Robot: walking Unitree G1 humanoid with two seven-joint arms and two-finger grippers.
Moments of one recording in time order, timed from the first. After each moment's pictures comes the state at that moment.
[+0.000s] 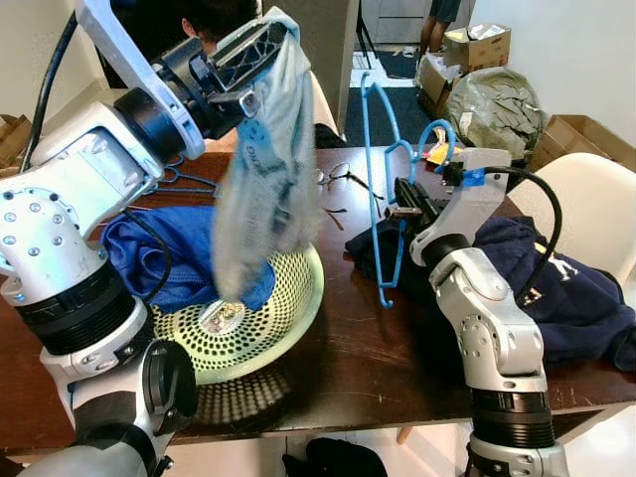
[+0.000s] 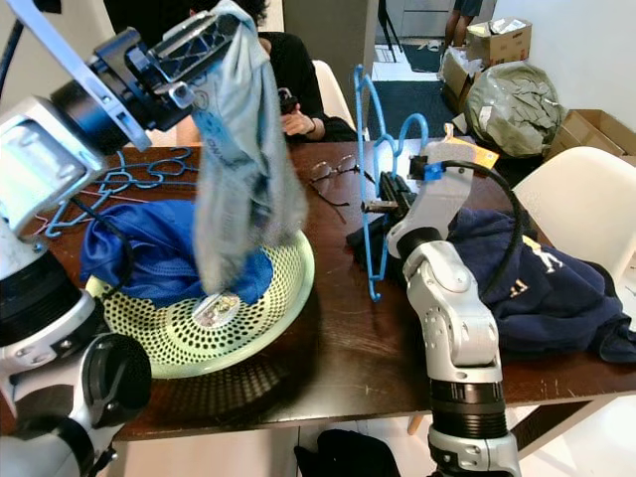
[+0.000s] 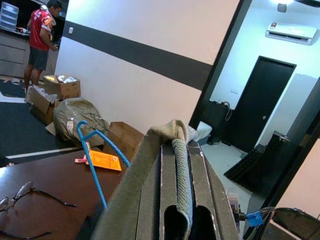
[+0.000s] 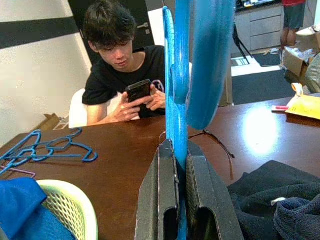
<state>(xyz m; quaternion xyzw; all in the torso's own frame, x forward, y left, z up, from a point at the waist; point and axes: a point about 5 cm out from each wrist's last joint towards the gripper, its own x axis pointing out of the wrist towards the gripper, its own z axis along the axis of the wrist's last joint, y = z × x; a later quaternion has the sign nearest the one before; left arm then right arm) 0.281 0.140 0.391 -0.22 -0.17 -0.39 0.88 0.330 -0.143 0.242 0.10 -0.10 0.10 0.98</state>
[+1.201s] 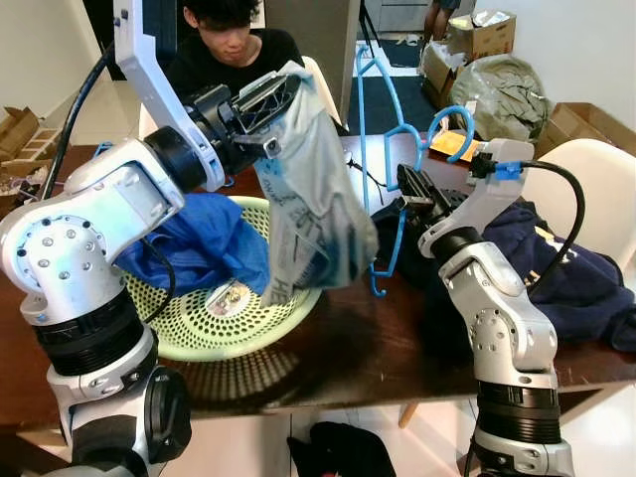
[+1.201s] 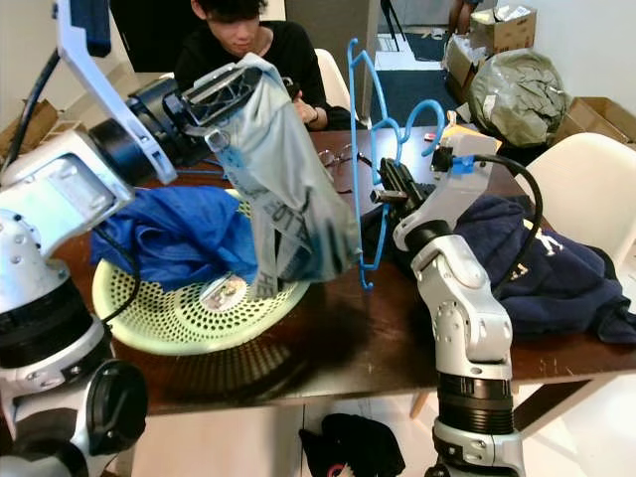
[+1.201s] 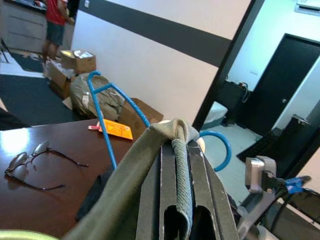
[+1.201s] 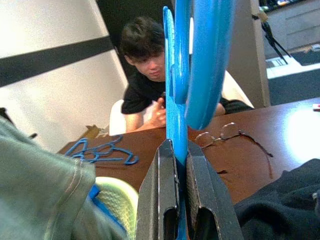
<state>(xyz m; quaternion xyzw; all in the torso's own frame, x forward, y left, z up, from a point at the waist) 0.287 0.134 0.363 -0.20 -0.14 -0.36 0.90 0.327 -0.145 0.253 0.15 -0.13 0.16 0.97</state>
